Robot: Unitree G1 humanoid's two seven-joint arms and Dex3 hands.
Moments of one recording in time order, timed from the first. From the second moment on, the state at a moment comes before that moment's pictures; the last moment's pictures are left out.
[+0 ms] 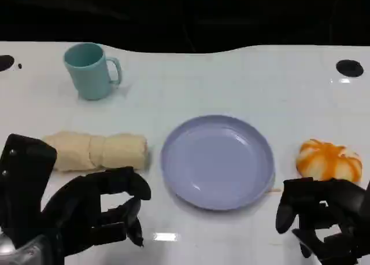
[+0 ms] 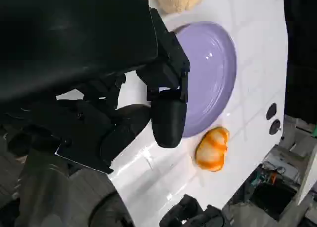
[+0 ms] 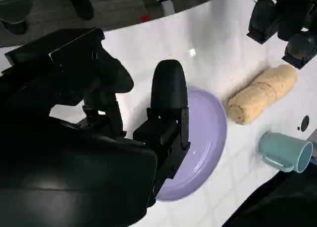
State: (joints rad) left arm 0.01 0.25 0.03 -0.41 -0.48 0.88 -0.31; right arm 0.12 -0.44 0.10 -0.50 0.06 0.45 0.48
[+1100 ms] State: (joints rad) left arm 0.01 0.26 0.02 -0.40 -0.46 0.81 -0.33; right arm 0.12 -0.44 0.11 -0.50 0.06 0.45 0.48
